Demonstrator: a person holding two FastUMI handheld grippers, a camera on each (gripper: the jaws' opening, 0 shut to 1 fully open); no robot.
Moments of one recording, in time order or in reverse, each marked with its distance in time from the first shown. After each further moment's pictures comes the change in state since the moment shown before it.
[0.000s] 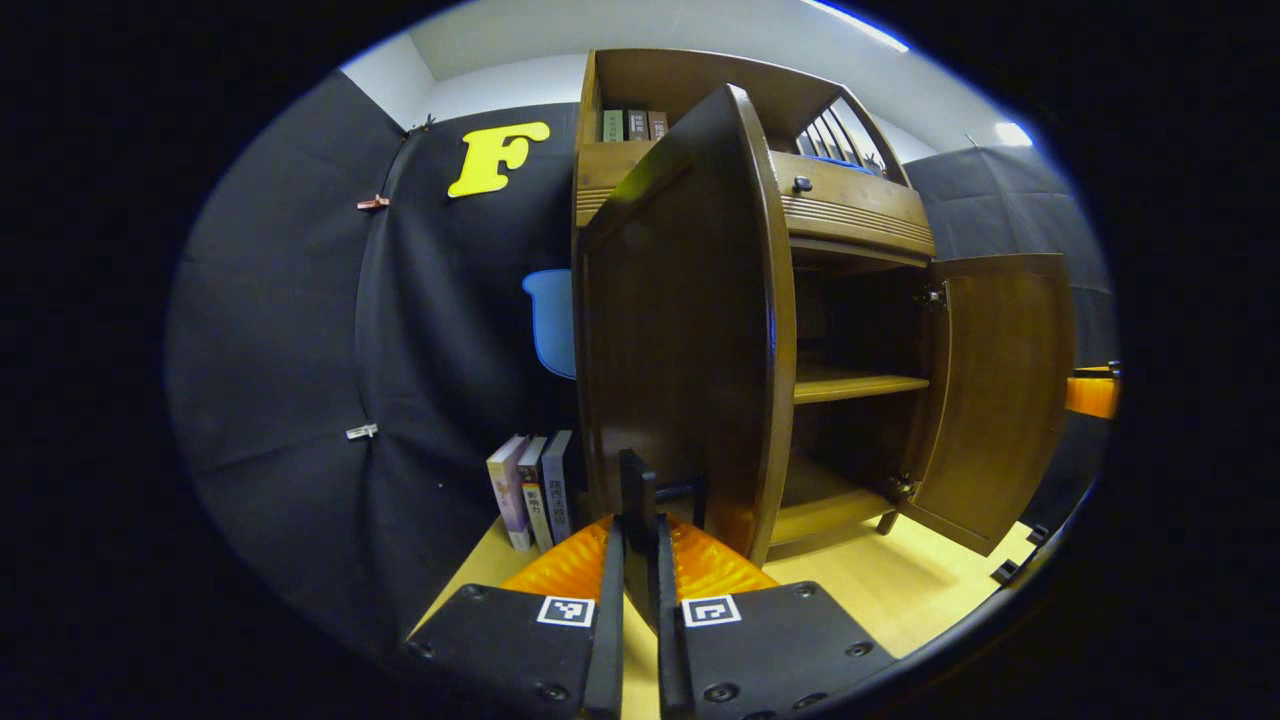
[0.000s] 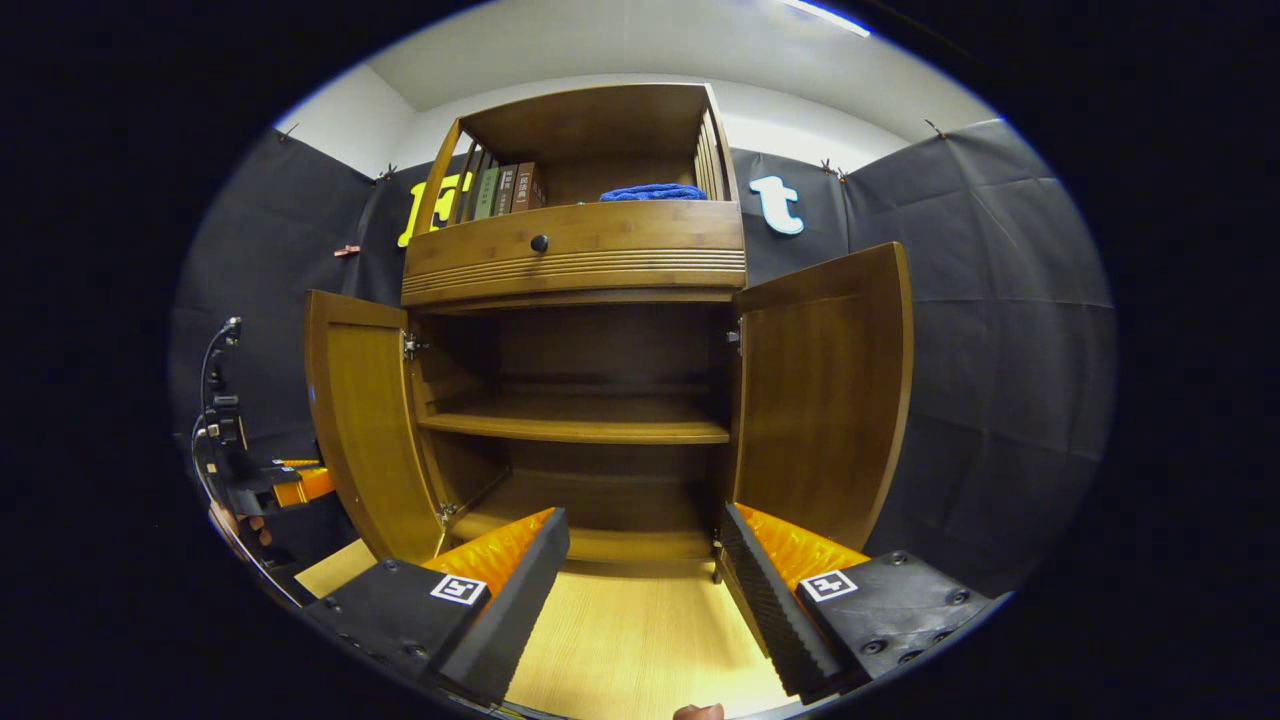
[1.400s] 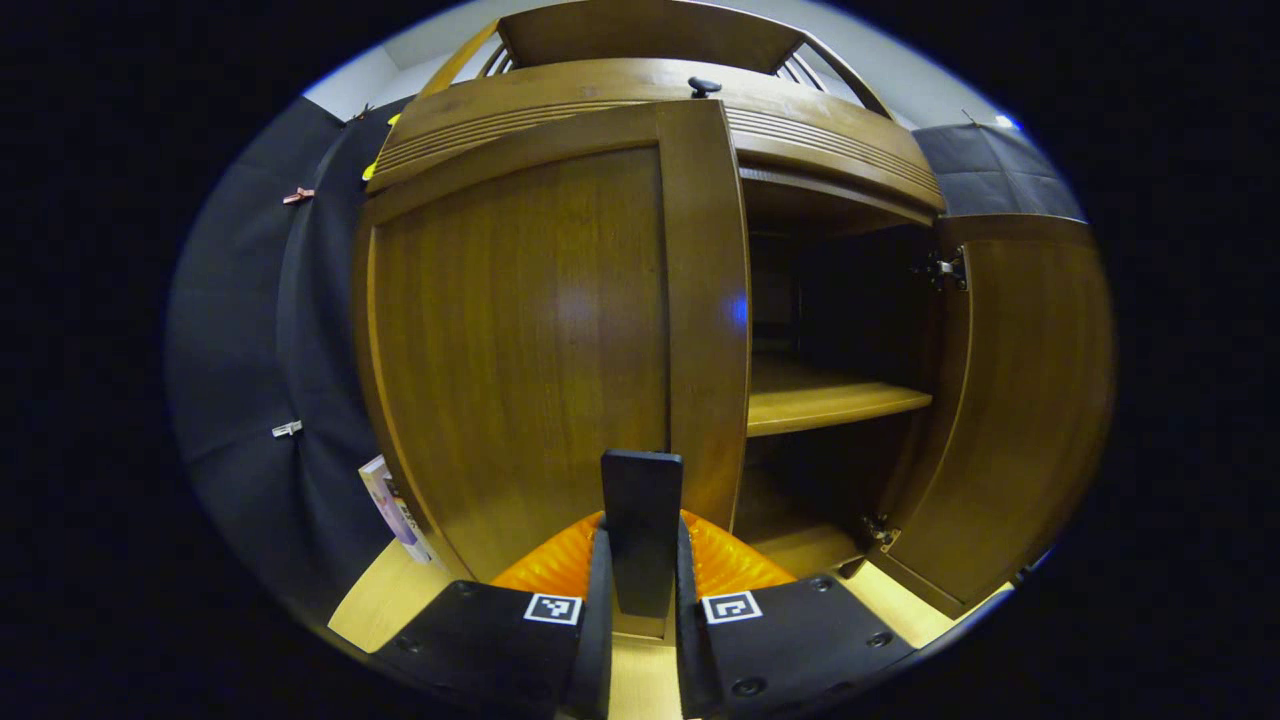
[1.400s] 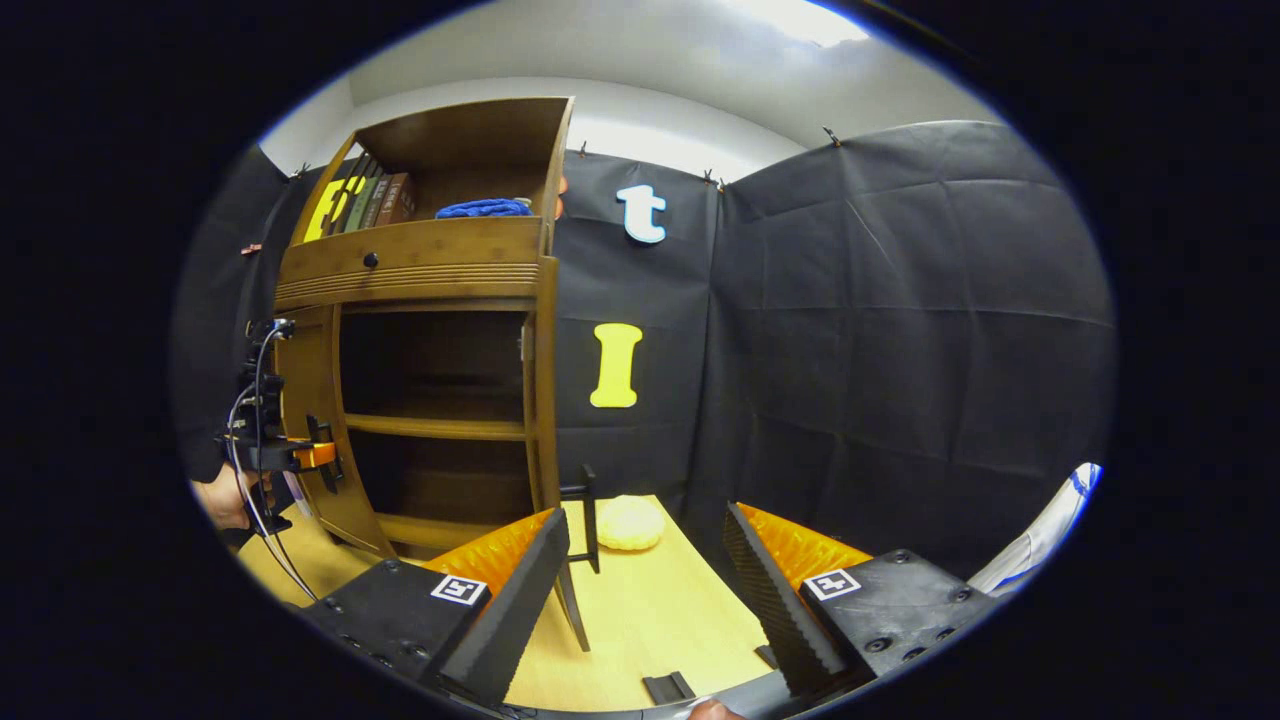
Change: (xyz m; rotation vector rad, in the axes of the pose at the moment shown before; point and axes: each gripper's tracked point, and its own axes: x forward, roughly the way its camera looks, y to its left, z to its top) left arm 0.010 -0.038 -0.006 -0.006 0.072 -0.069; right arm -0.009 -0.103 0.016 -0.041 -0.040 -0.311
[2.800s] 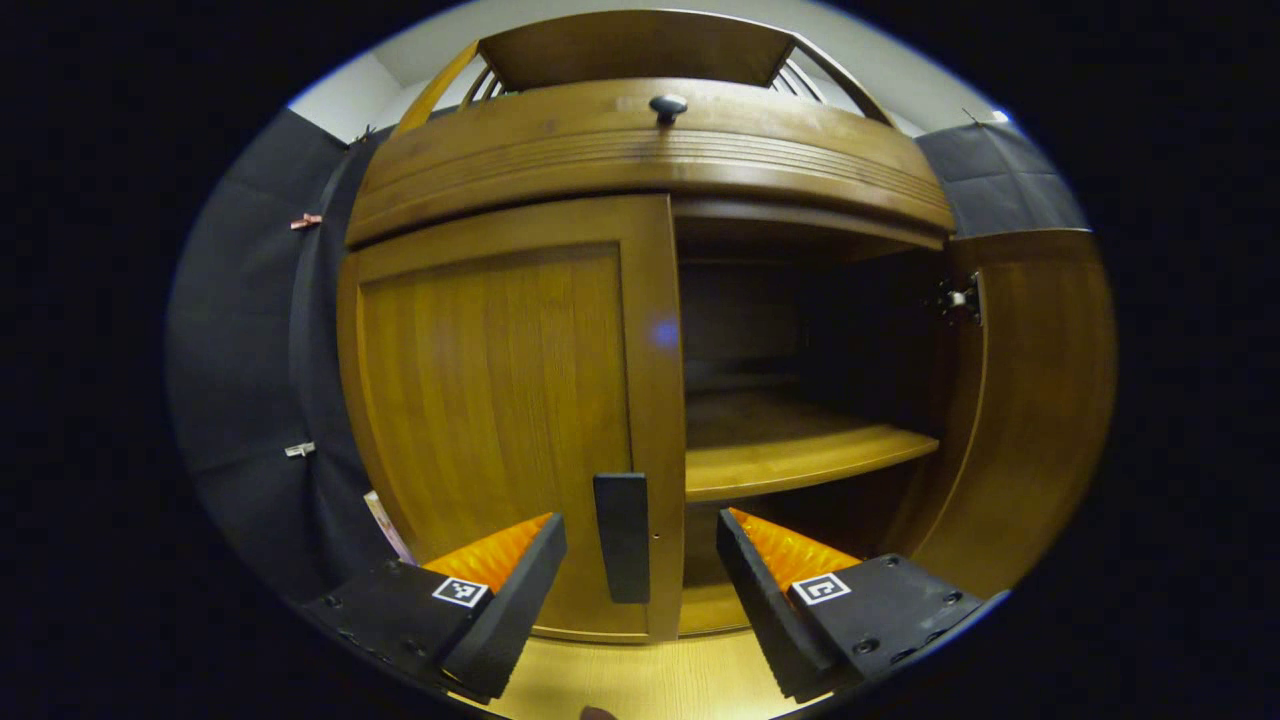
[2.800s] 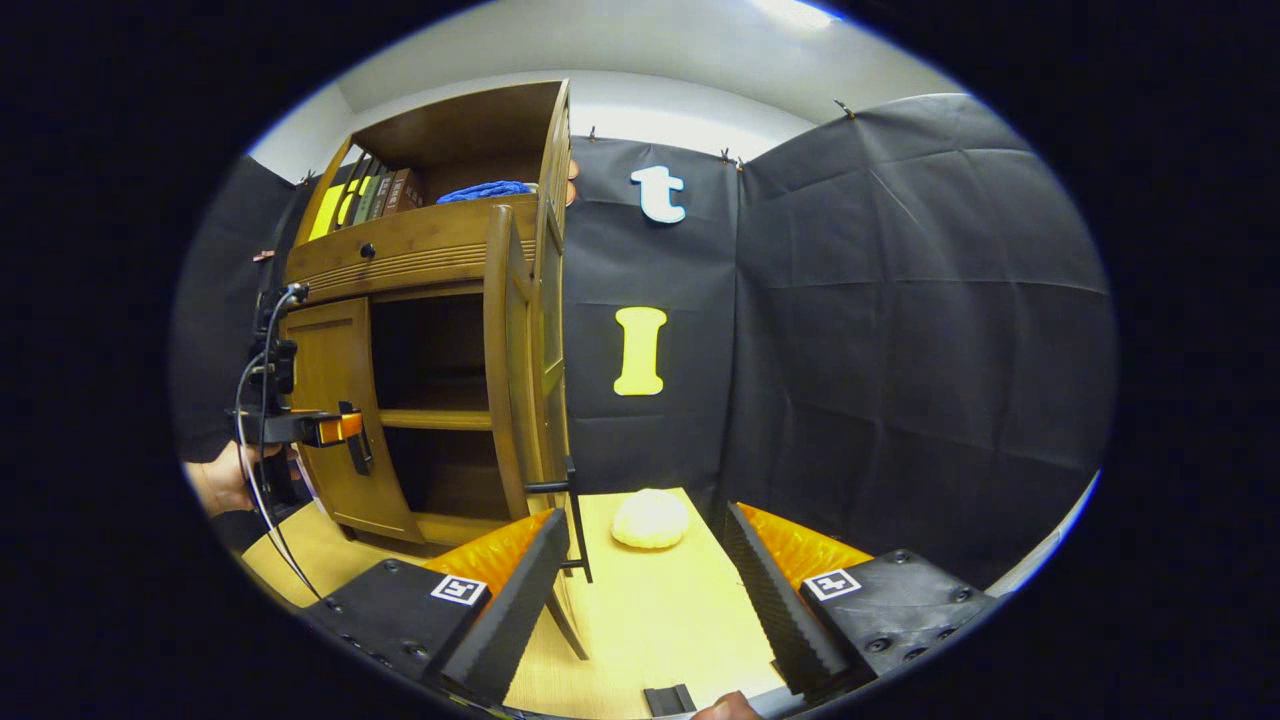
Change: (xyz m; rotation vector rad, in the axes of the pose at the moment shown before) left arm -0.025 -0.013 0.007 0.020 -0.038 0.073; right arm 0.010 -0.005 -0.015 0.036 0.046 0.050
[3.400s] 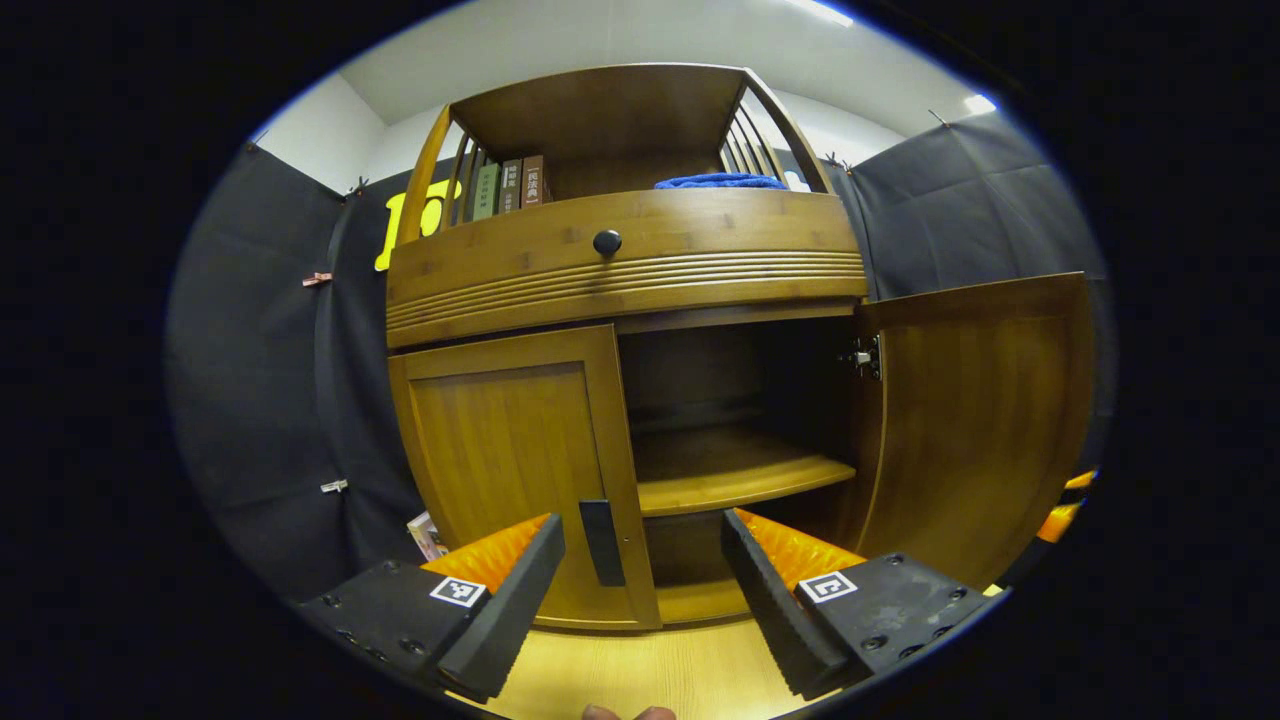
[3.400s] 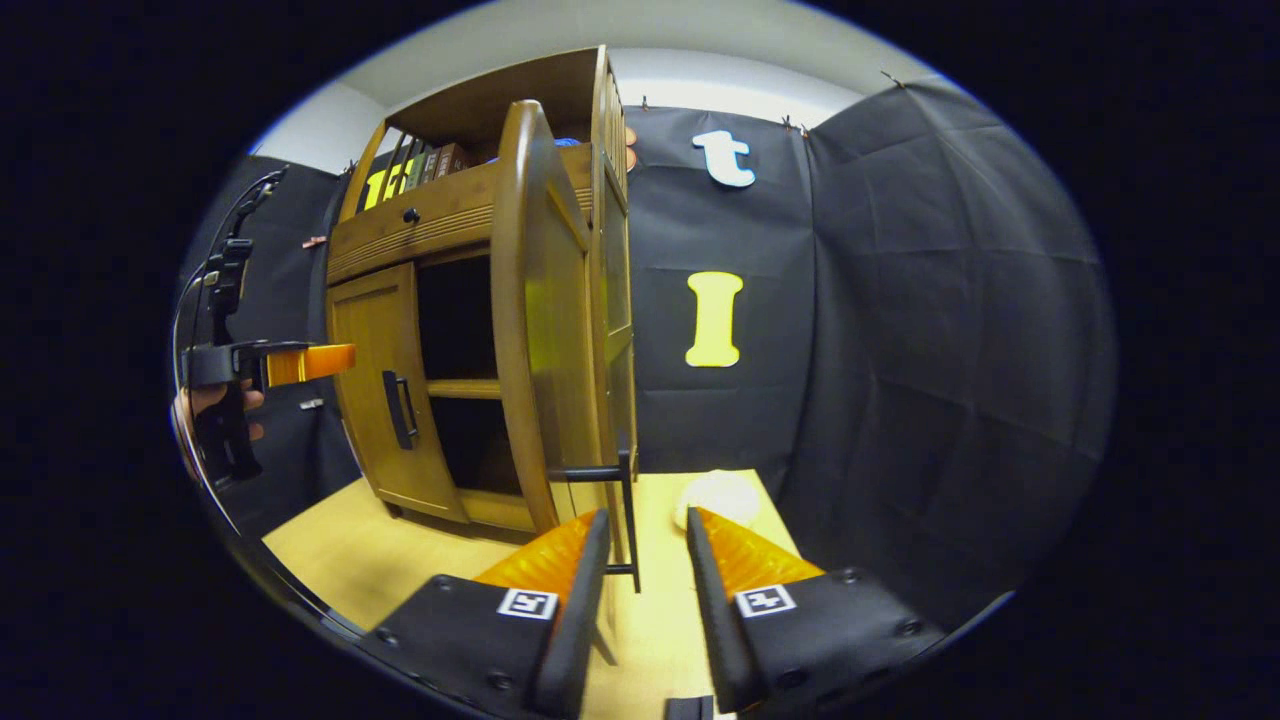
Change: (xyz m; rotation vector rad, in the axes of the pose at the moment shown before) left arm -0.121 -0.041 0.065 0.062 -0.097 0.005; right arm 0.006 0.025 -0.017 -0.031 0.064 0.196
